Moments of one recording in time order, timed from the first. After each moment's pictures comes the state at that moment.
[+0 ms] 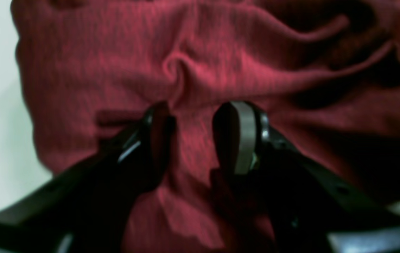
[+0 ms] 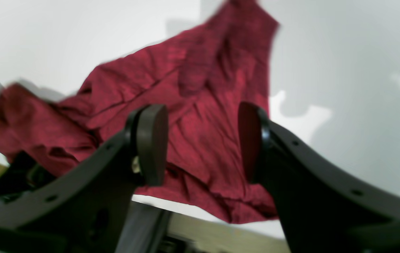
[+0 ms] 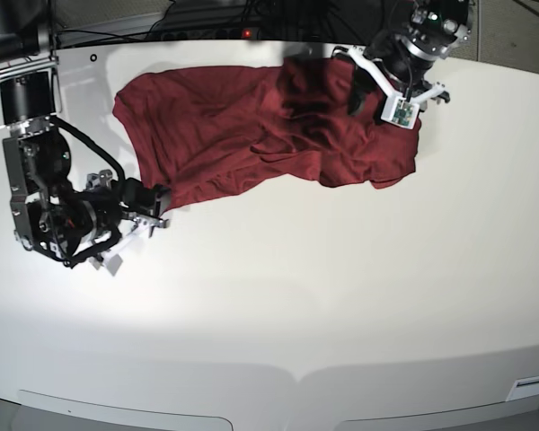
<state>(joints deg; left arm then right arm) 28.6 -7.1 5.2 97.0 -4.6 -15.1 18.2 16.2 30.4 -9.9 81.7 51.3 36.3 -83.0</state>
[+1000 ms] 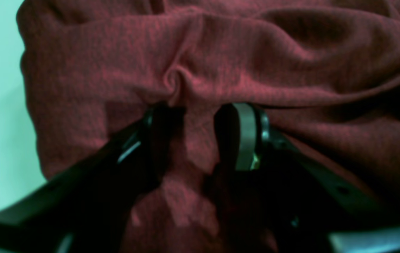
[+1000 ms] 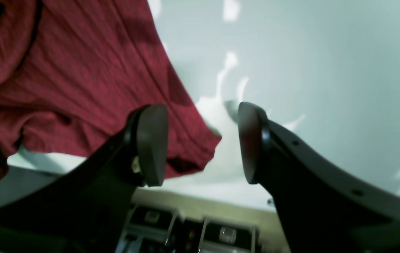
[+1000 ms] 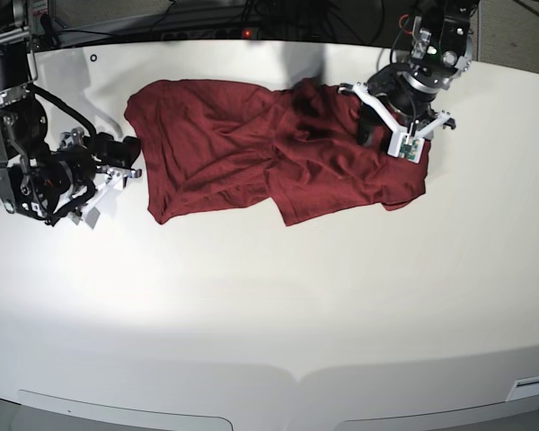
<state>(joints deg) 22.6 -6.9 5.2 94.4 -5.1 -9.4 21.7 7.7 36.7 -9.9 81.7 52.9 36.5 -83.1</state>
